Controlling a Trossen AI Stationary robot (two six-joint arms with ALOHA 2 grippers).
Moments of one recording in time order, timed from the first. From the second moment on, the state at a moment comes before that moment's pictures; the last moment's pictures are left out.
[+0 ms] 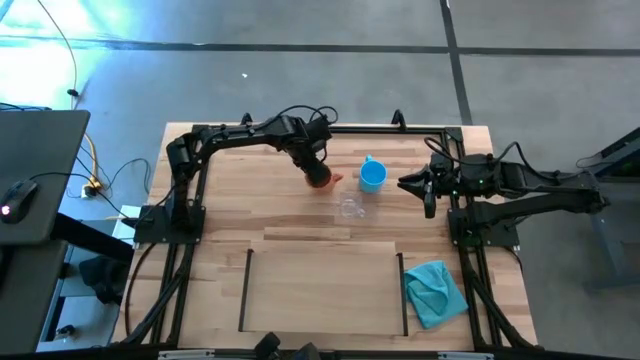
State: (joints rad) left arm 0.53 1.98 1.63 -0.95 0.03 -0.27; right arm 0.00 0.66 0.79 -0.48 0.18 0.38
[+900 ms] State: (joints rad) left arm 0.54 1.98 1.71 -1.29 -0.08 0.29; right arm 0.00 0.66 0.79 -0.49 0.16 0.41
